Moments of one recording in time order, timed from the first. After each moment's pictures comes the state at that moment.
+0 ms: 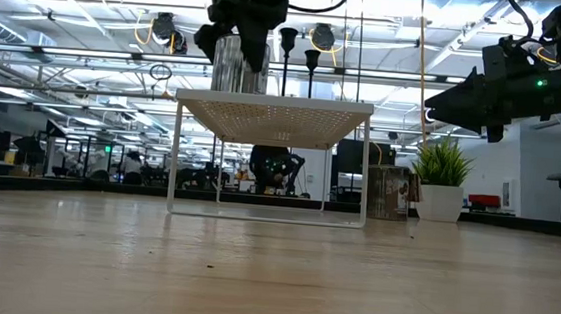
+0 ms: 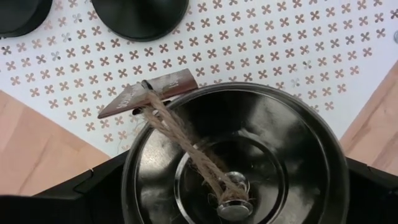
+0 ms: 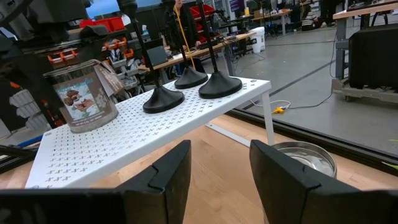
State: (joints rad) left arm 0.16 1.83 1.82 -1.28 -0.06 -0.42; right arm -0.26 0.43 0.05 0.35 0.29 0.28
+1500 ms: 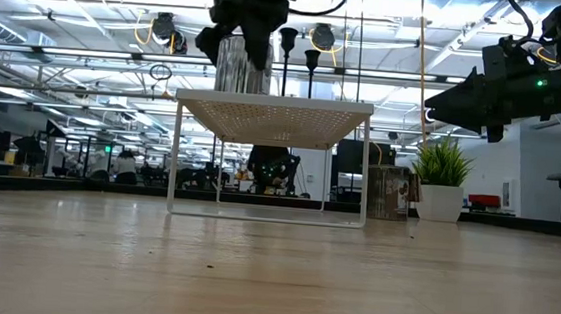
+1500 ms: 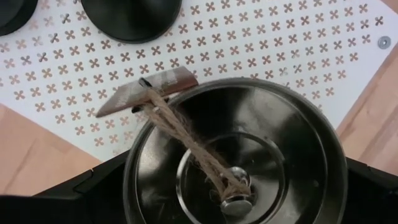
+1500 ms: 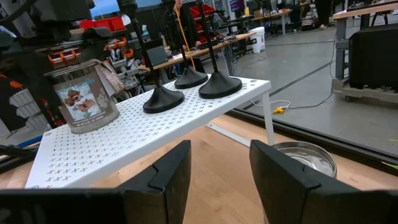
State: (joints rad) left arm 0.18 1.83 1.82 -1.26 -0.01 -0.41; right arm -0.26 0.43 0.05 0.35 0.29 0.28
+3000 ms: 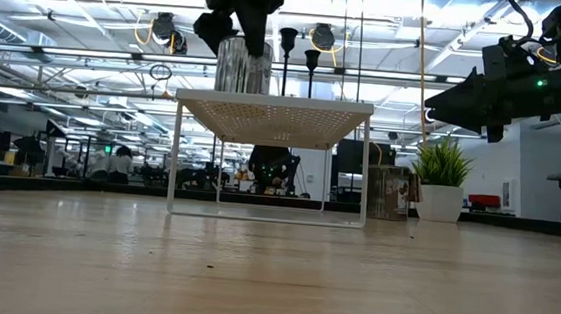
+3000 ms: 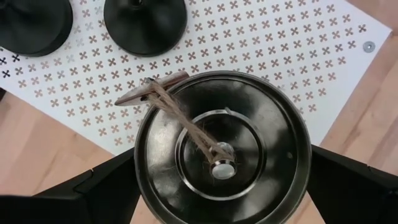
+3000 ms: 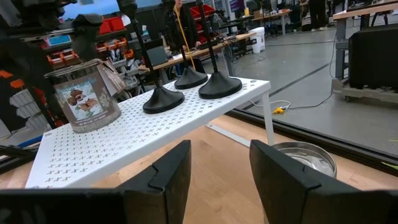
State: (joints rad) left arm 0.14 1.79 1.82 -1.26 -0.09 -0.40; right arm -0.26 0.43 0.05 0.35 0.29 0.28
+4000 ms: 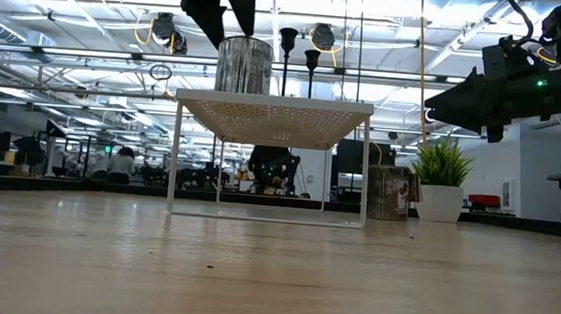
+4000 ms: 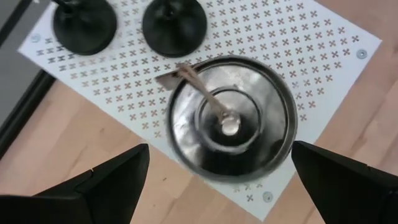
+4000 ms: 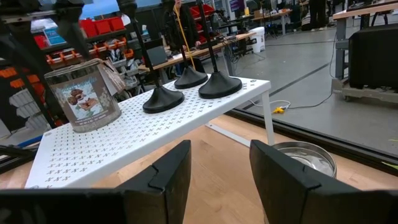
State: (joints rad) left arm 0.09 1.70 1.82 -1.30 -0.21 -0.47; right arm -0.26 0.43 0.05 0.35 0.29 0.28
